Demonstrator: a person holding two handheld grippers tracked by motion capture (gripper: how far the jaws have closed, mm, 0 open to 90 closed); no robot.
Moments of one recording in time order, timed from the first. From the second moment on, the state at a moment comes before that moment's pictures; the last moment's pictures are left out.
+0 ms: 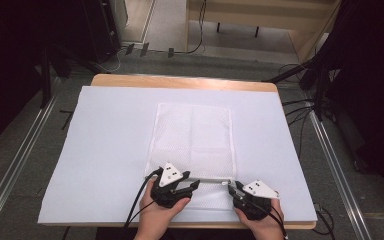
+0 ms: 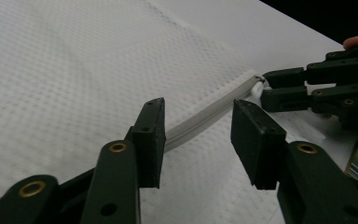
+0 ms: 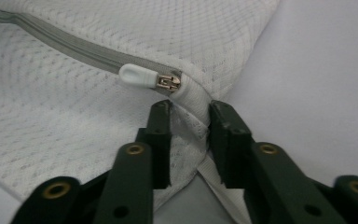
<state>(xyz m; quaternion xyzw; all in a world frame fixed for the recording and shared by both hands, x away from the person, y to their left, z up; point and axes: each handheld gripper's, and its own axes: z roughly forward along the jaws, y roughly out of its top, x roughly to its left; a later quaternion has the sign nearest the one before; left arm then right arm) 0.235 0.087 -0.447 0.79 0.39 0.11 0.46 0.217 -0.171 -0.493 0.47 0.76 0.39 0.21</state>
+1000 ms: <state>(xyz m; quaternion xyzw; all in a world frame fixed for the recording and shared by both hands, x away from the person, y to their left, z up) 0.247 0.042 -0.447 0.81 0.34 0.02 0.48 0.206 -0.167 -0.460 0.42 0.75 0.46 0.22</state>
